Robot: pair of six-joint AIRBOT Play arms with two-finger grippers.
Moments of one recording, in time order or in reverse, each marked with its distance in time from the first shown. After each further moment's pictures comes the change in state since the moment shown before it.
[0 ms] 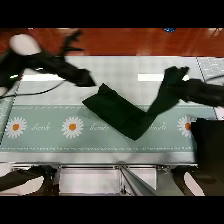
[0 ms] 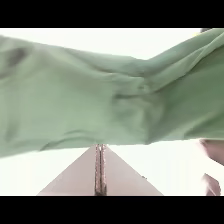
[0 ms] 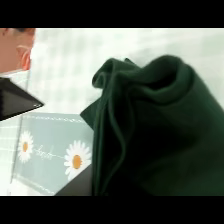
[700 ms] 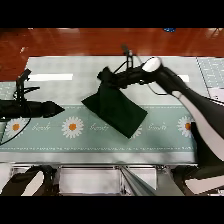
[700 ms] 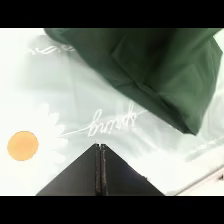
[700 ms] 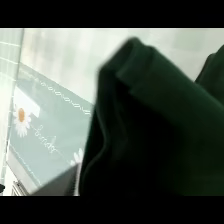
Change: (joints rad) left arm 0.348 0.480 -0.653 0.015 0.112 0.052; right arm 0.531 -0.927 0.540 0.058 -0.265 -0.048
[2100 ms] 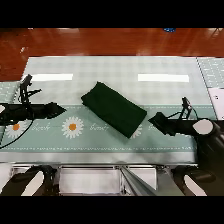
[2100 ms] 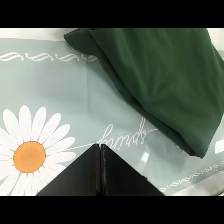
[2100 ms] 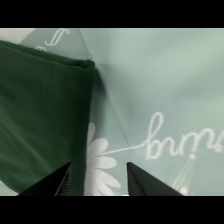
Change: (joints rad) left arm 0.005 -0.021 -0.073 -0.038 0.111 -0.002; right arm -0.343 0.845 -1.072 -0.296 -0.136 0.429
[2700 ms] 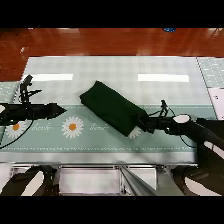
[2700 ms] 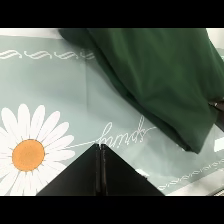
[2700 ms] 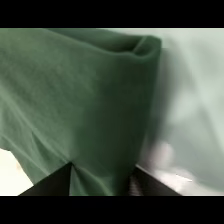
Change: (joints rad) left arm 0.000 0.000 0.000 0.000 -0.008 0.000; right arm 0.145 -0.385 0.041 0.620 -0.143 -0.451
